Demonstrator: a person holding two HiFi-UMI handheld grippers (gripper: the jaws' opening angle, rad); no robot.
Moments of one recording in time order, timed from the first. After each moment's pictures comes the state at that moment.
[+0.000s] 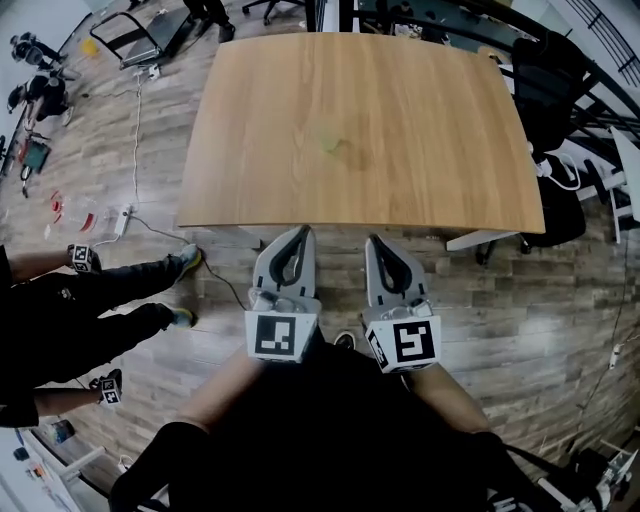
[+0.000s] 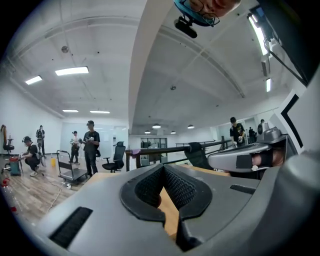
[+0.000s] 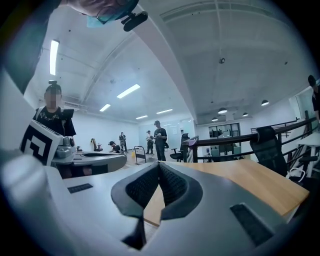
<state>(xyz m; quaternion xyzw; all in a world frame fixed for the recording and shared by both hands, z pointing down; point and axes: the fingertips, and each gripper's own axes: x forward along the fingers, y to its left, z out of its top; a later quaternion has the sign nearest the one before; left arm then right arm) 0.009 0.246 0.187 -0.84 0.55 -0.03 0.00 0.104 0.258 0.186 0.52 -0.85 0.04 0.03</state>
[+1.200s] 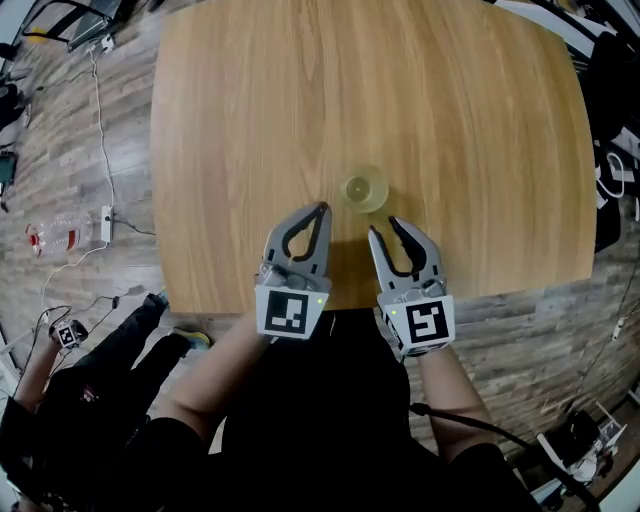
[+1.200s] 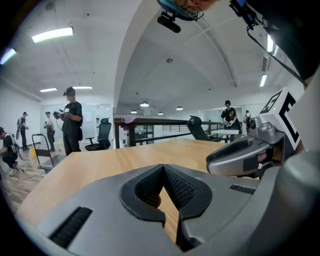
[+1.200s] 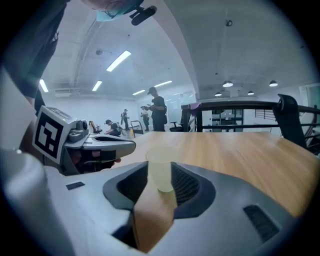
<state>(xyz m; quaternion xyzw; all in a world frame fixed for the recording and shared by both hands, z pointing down) -0.053 -0.104 0.409 -0.88 0.46 -0.13 -0.06 0.026 -0.072 0.422 0.49 -0.85 0.14 0.16</state>
